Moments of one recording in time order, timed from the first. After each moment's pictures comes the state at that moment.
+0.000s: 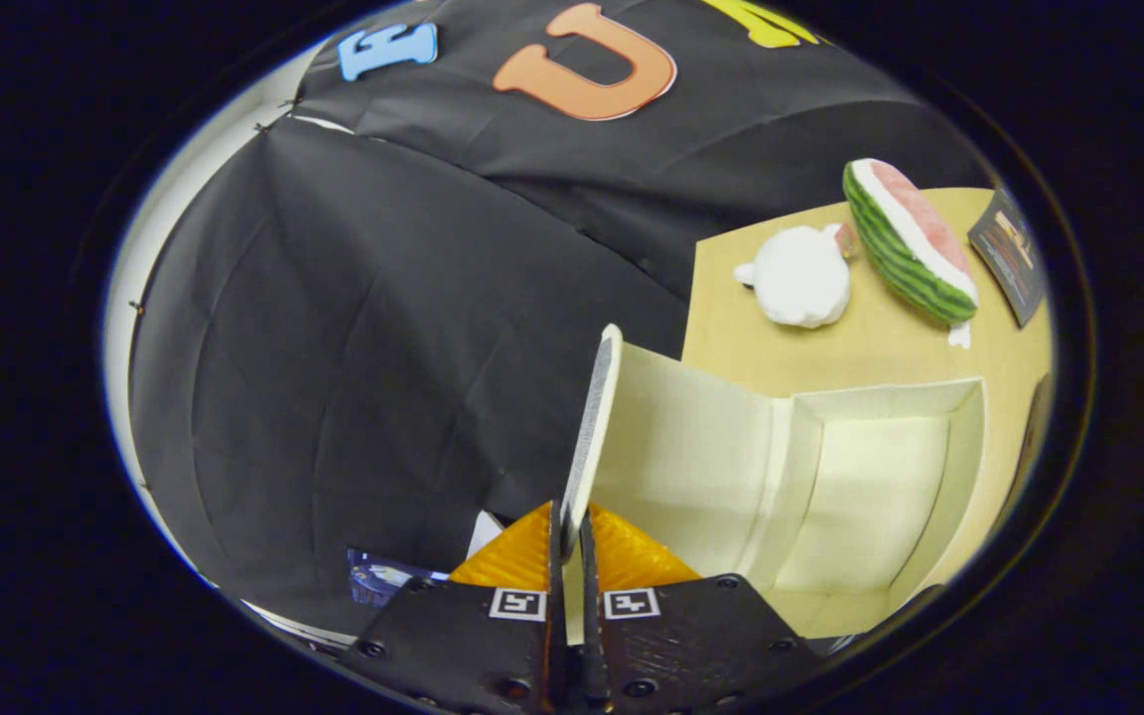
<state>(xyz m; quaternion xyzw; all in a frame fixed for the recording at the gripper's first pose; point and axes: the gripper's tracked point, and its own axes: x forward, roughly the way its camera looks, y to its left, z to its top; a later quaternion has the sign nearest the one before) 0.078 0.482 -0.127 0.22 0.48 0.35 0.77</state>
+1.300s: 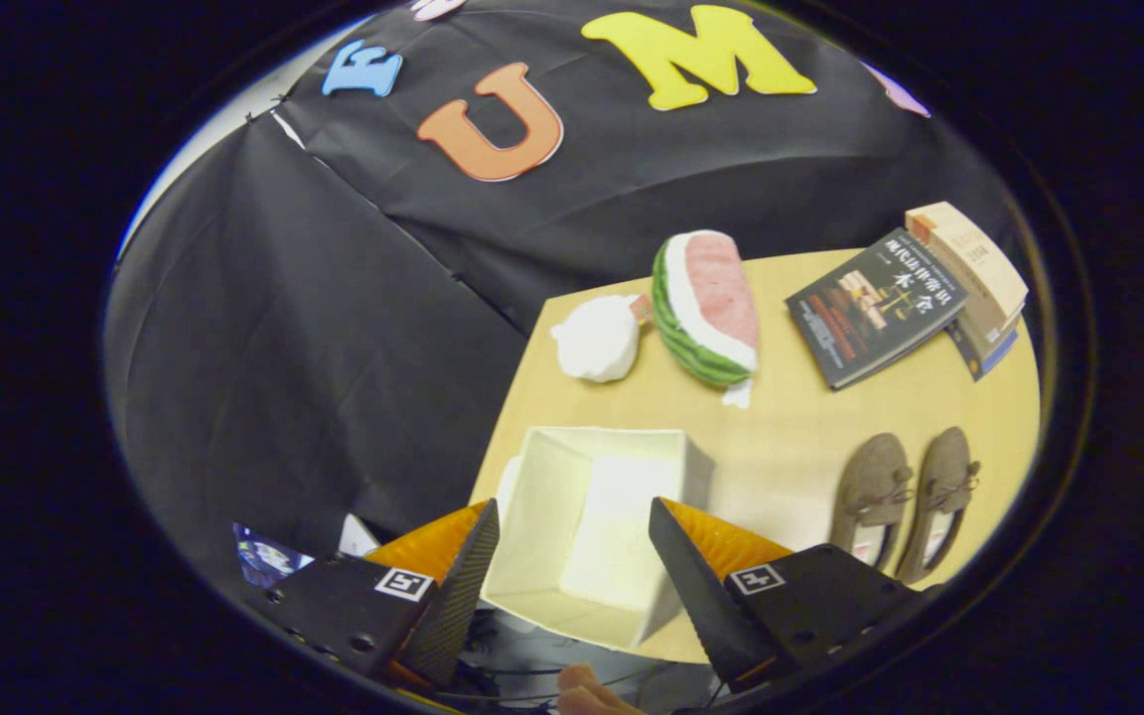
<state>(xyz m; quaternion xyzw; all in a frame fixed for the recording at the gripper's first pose) 0.112 0.219 -0.161 0.12 0.43 0.20 0.87</state>
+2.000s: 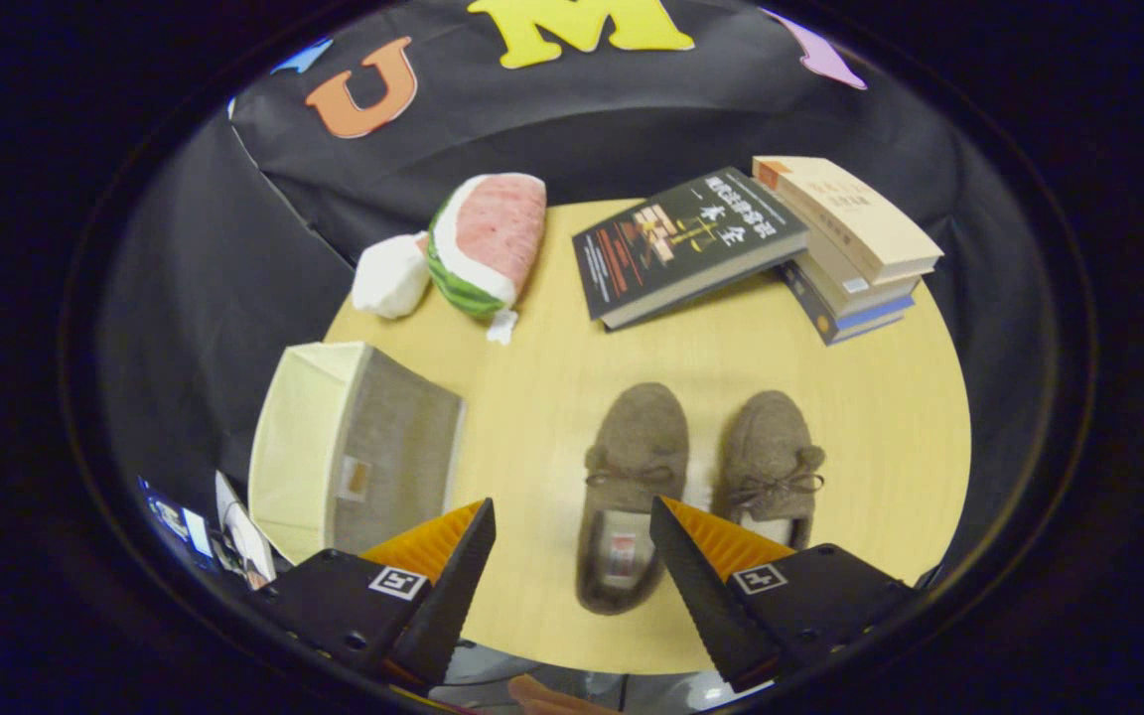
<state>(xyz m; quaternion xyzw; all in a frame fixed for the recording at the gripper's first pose) 0.110 0.014 -0.291 0.03 0.51 0.07 0.86</state>
